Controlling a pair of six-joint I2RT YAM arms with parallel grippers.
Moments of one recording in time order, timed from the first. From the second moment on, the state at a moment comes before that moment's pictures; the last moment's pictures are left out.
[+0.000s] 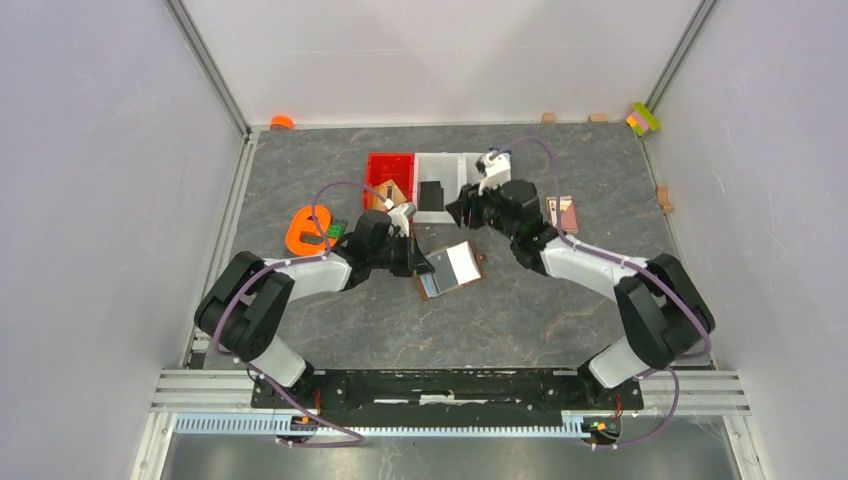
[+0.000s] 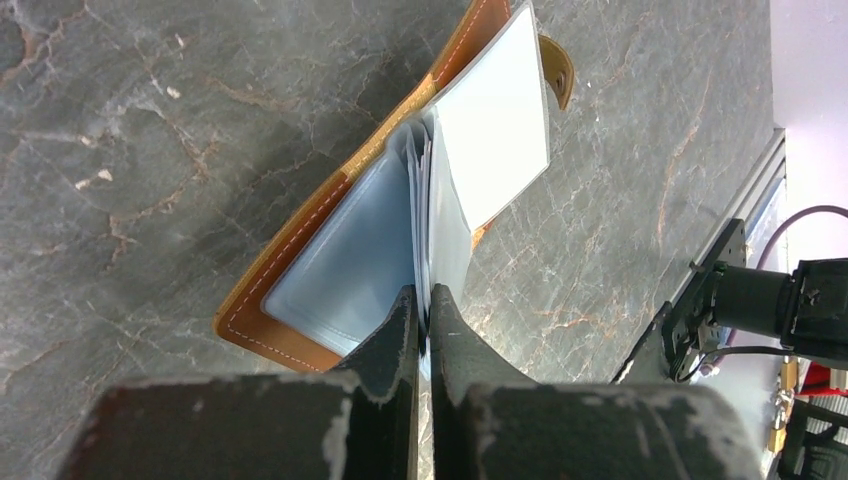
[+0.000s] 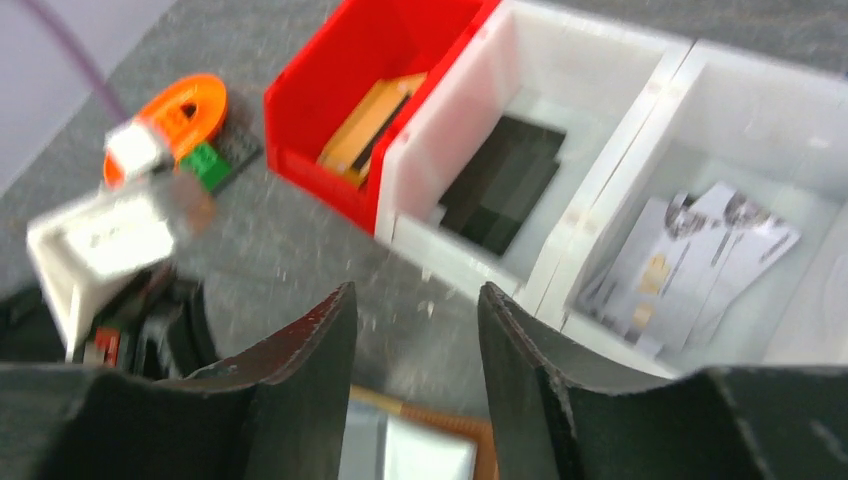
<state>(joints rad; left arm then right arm) -0.56 1.57 0.67 0.25 0.42 -0.53 0.55 1.58 0.89 0.44 -0.12 0.24</state>
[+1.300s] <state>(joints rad) -0.56 1.73 0.66 0.43 0.67 -0.51 0.86 1.45 0.45 0.51 0.19 0.04</state>
